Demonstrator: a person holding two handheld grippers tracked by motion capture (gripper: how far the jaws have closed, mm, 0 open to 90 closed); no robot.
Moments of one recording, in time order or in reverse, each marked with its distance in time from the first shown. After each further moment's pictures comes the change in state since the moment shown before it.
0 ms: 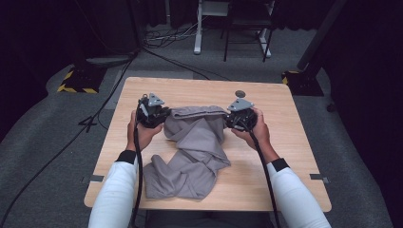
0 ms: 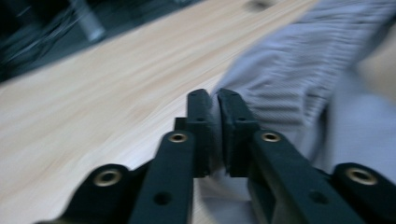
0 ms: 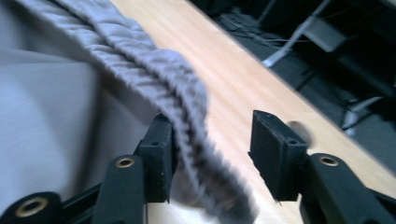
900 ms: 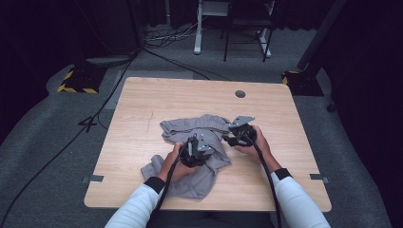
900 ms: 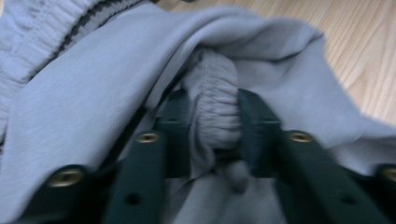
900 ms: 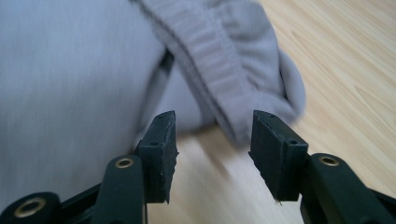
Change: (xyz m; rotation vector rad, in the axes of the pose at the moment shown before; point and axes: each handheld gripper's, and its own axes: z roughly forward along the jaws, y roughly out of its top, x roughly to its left) left arm -0.154 -0.046 0.040 0.112 -0.324 0.381; right arm 0.007 -0.064 0.033 0.095 0.254 0.046
